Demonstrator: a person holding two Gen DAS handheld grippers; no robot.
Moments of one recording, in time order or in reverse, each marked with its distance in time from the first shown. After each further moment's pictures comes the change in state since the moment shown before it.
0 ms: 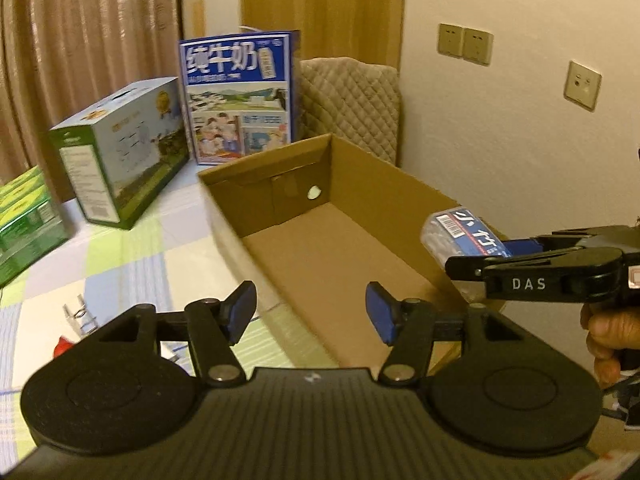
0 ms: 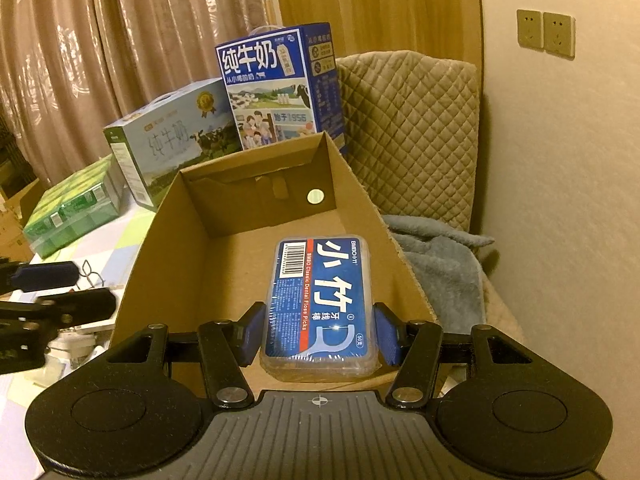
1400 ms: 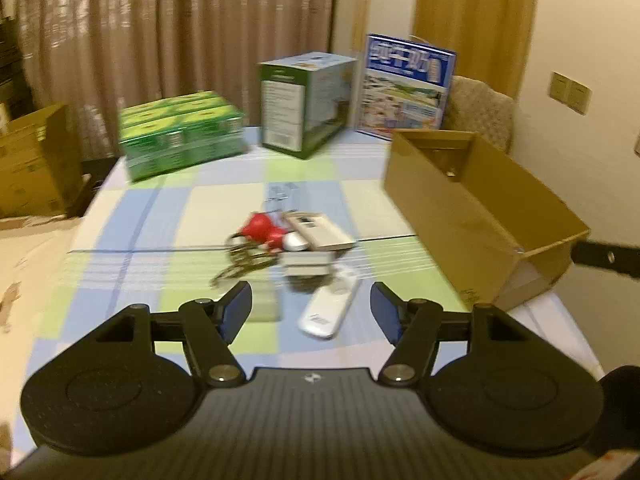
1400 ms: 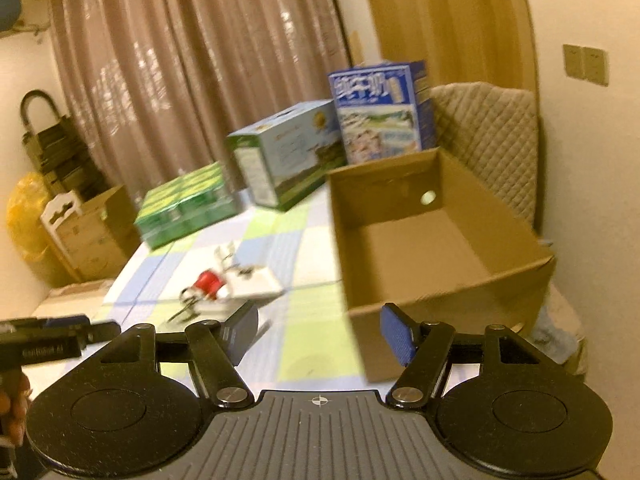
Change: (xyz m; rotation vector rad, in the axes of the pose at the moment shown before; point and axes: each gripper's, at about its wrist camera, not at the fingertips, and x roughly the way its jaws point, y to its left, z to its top) left arm -0.178 0.122 -0.120 -0.267 0.002 0.256; right arm -0.120 0.133 -0.063 -0.029 -0.065 0.181
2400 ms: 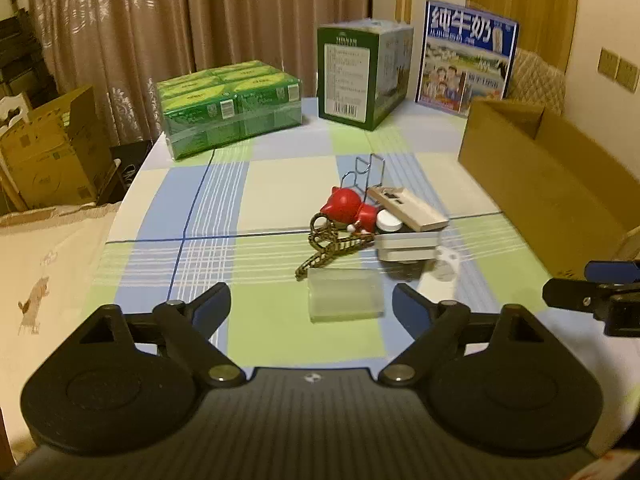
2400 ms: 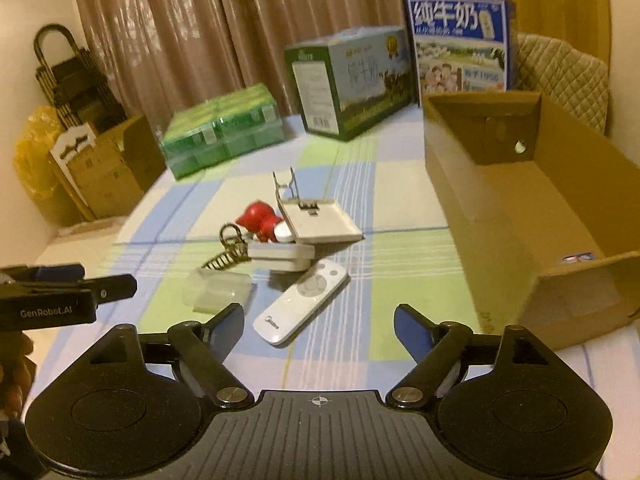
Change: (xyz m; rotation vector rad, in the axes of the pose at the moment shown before) left arm 0.073 0.071 -0.002 0.038 0.075 0.091; right arm 0.132 0.082 -0.032 -0.071 0.177 0.032
